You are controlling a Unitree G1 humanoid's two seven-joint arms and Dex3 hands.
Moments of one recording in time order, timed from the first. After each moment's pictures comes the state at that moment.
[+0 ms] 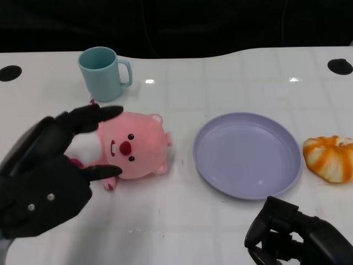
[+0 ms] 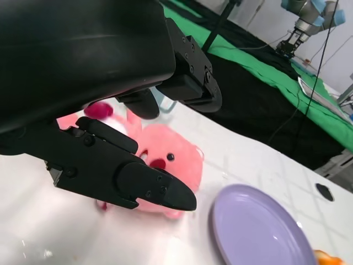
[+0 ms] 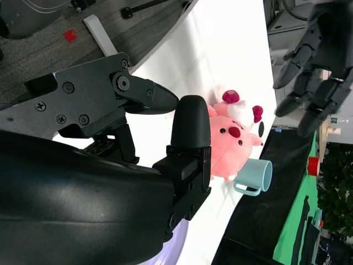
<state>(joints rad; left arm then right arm) -0.06 0.44 -0.04 -0.37 0.27 0.19 -0.28 0.43 -0.22 0.16 -0.61 0.12 0.21 0.29</state>
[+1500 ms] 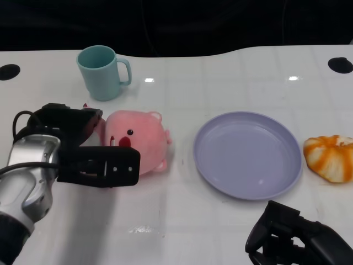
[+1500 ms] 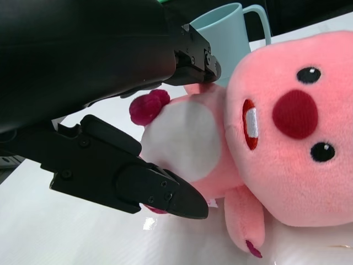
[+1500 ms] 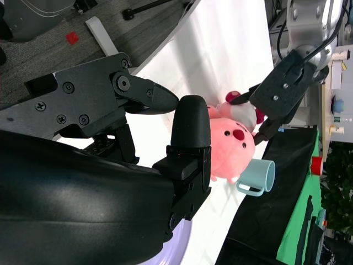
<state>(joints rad) -0.58 0.42 -0.45 0.46 0.89 0.21 -0.29 0.47 -0.22 0.16 -0.64 0.11 0.20 0.28</state>
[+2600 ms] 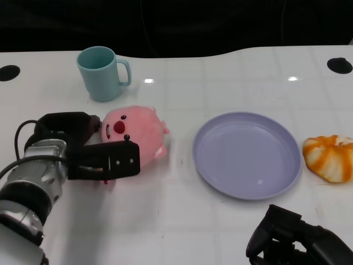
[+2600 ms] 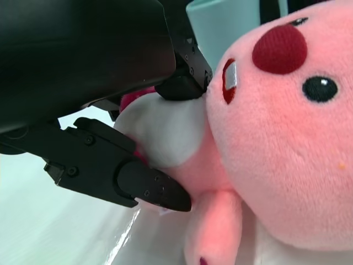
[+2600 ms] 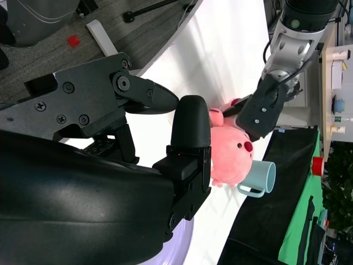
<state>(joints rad) -0.82 0.26 -0.54 1.19 0.75 -0.04 0.16 0.50 -0.22 0.16 -0.67 0.11 0.21 0.28</state>
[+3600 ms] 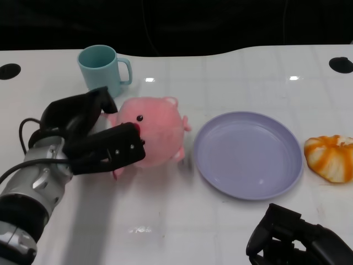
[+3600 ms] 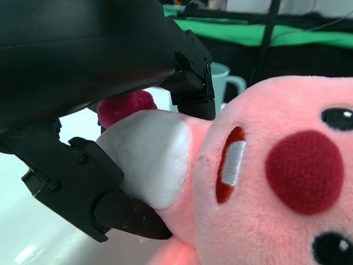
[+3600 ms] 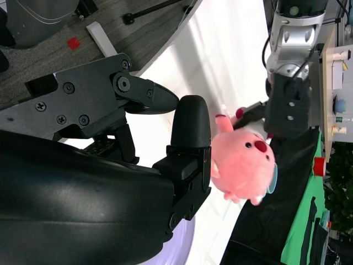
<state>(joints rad) -0.69 0.29 -0.38 0.83 0.58 -0.08 0.17 0.49 -0.22 0.16 -0.66 0.12 0.22 0.28</state>
